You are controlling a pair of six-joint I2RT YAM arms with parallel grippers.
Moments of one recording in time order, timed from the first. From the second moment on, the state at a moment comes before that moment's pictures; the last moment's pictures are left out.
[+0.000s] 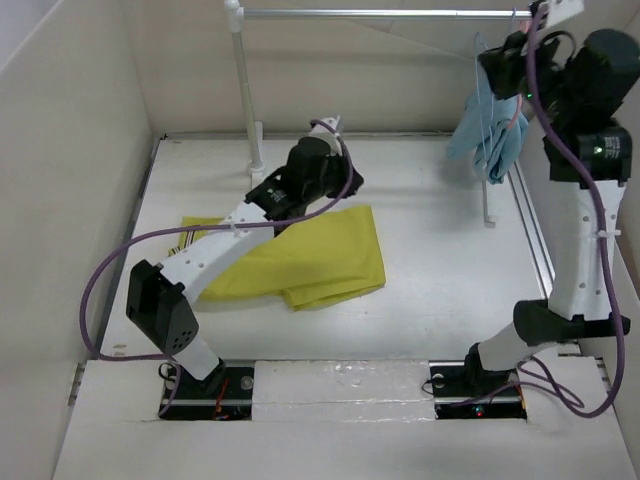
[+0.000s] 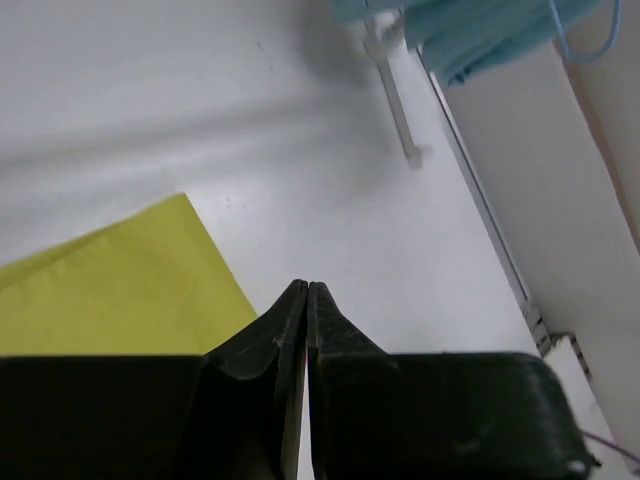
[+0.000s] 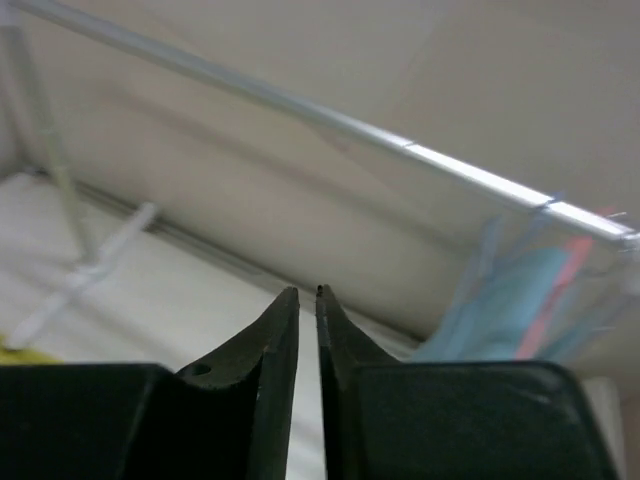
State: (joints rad) left arm -0.69 1.57 1.49 -0.25 -0.02 -0.58; right arm 0.11 1.53 2.20 -0.63 -0.34 -0.16
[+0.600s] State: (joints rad) left arm -0.77 1.58 1.20 -0.20 0.14 -0.56; right arm -0.17 1.93 2.37 -0.78 -0.45 -0.15
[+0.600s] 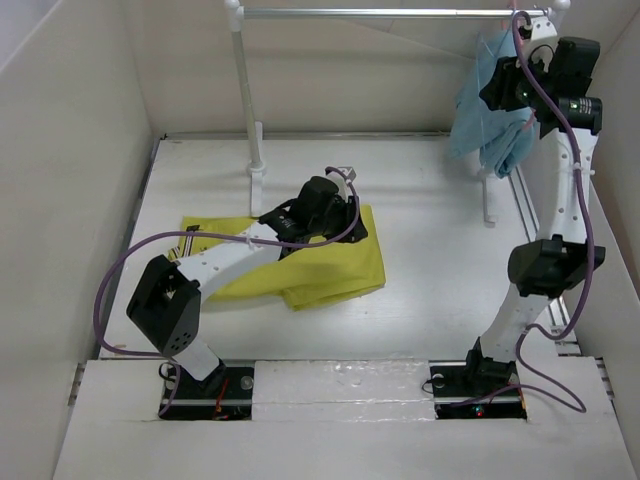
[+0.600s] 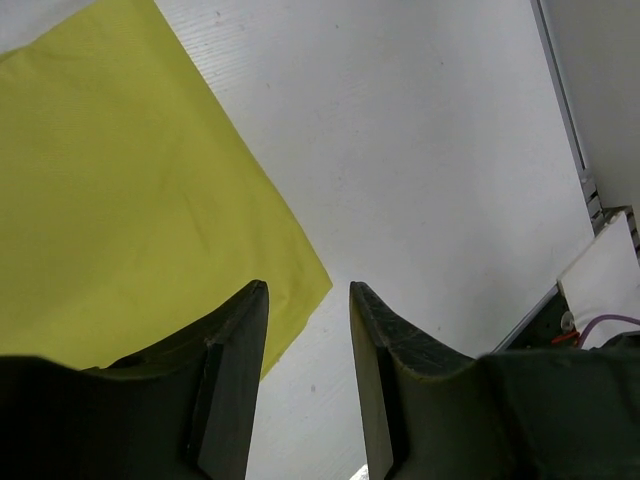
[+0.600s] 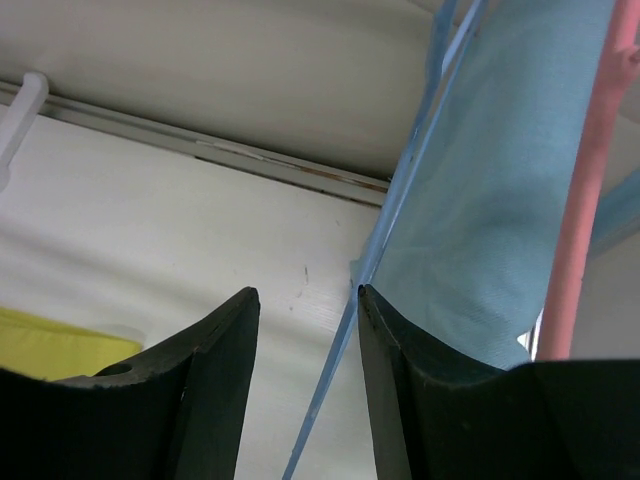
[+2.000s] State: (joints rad) left arm -0.79 1.68 1.90 -0.36 0.20 -0.59; right arm -0.05 1.40 1.65 -0.46 -0.17 -0.15
